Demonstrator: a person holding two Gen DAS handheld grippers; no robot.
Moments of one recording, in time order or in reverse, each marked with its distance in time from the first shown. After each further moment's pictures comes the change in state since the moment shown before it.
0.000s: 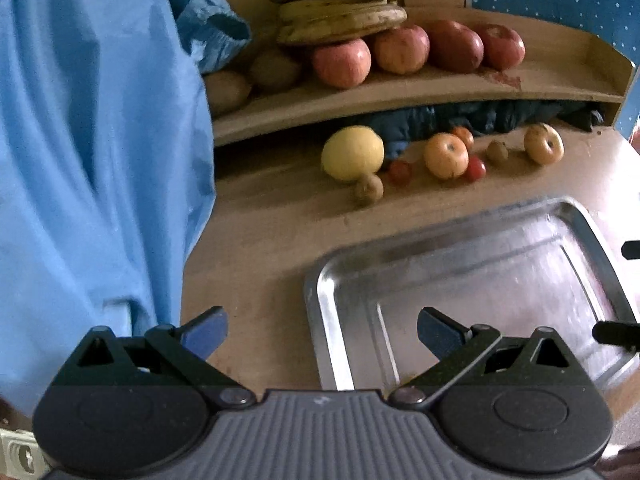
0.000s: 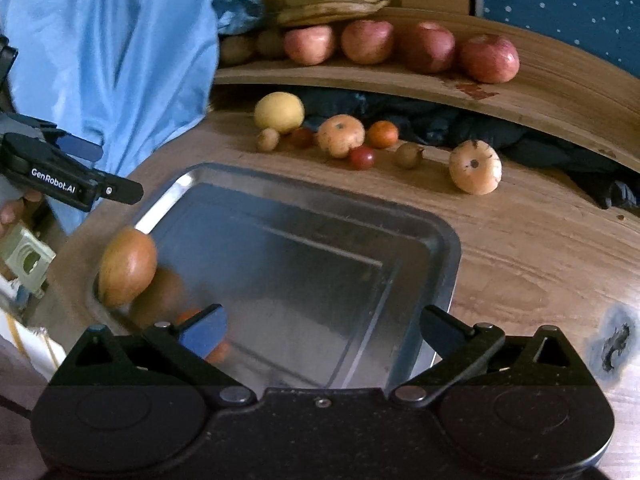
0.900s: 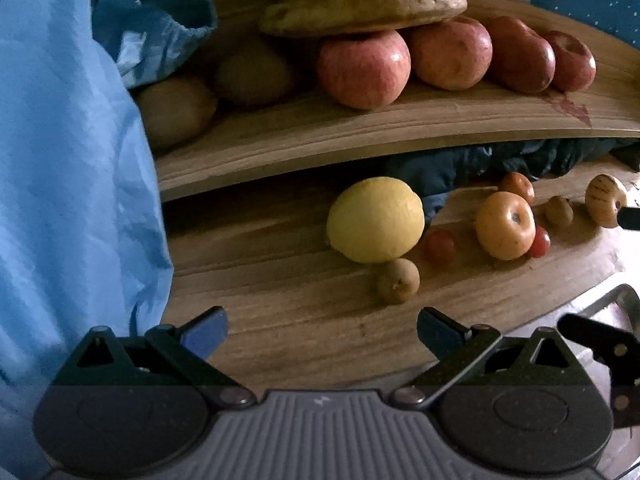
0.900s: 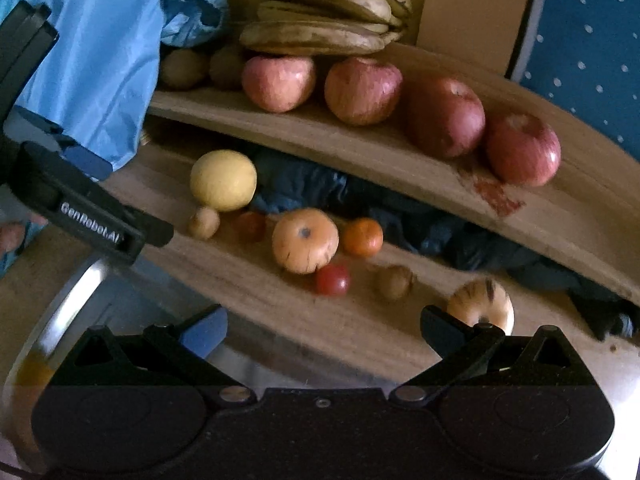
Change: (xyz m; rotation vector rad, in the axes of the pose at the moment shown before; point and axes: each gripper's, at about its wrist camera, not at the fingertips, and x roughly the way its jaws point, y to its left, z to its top) left arm 0.100 0.008 0.077 -0.011 0.064 -0.044; right arm 0.083 0.007 0.110 -0.101 -0.015 -0.171
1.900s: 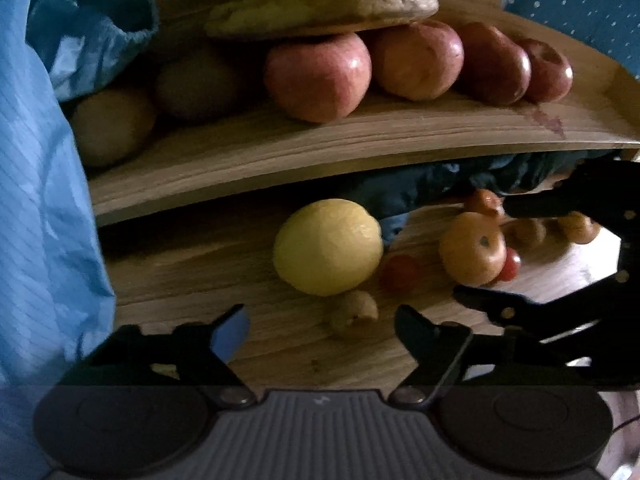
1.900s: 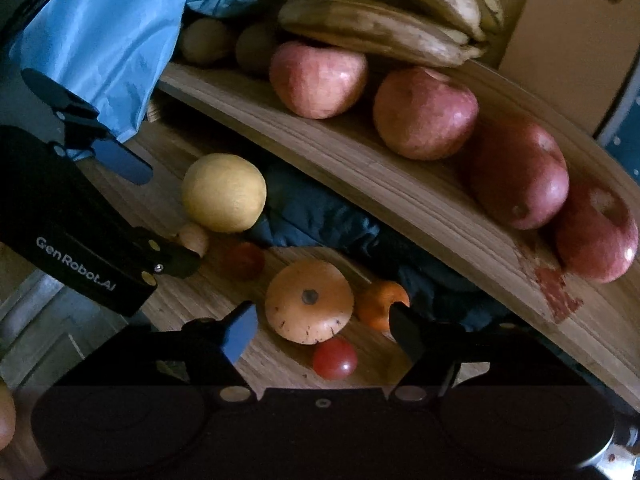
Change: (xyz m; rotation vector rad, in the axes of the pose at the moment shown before) left arm 0.029 -0.011 0.016 0.016 -0.026 -0.152; right arm 0.054 0.010 0.031 -0.201 0.005 0.040
